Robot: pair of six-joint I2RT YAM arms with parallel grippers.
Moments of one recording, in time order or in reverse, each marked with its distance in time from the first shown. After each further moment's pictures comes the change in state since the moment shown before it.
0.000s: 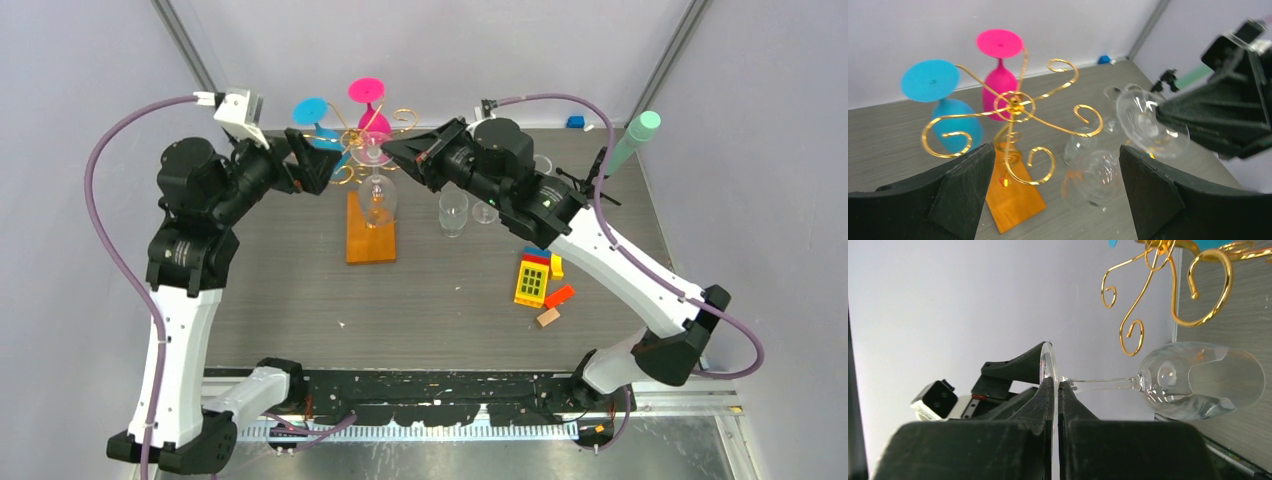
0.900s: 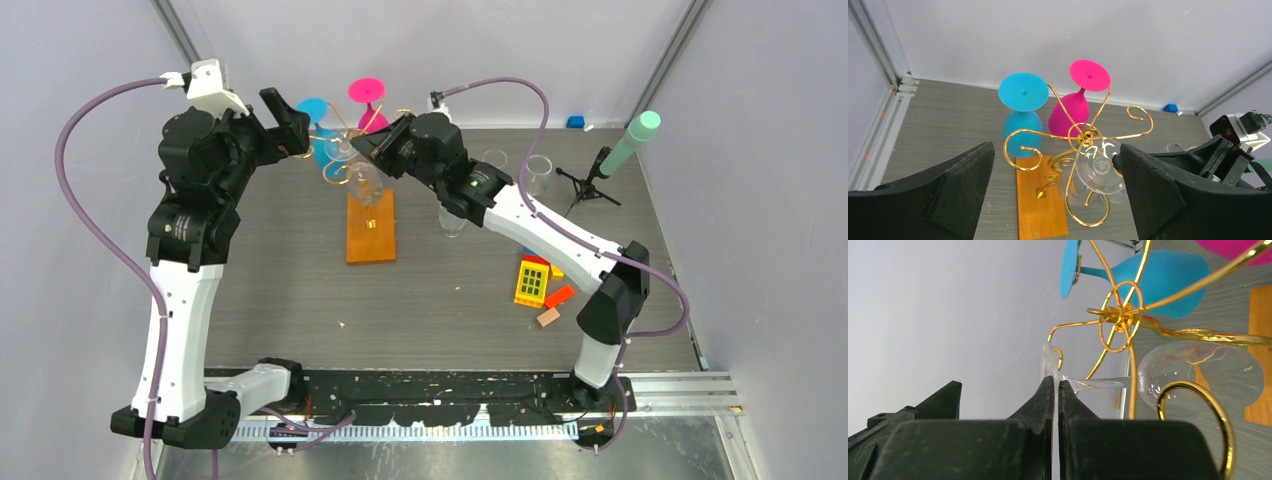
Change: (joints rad) left arm 0.000 0.095 0.128 -0.045 -0.374 -0.085; right arm 0.005 0.322 0.165 0.119 0.082 -0.204
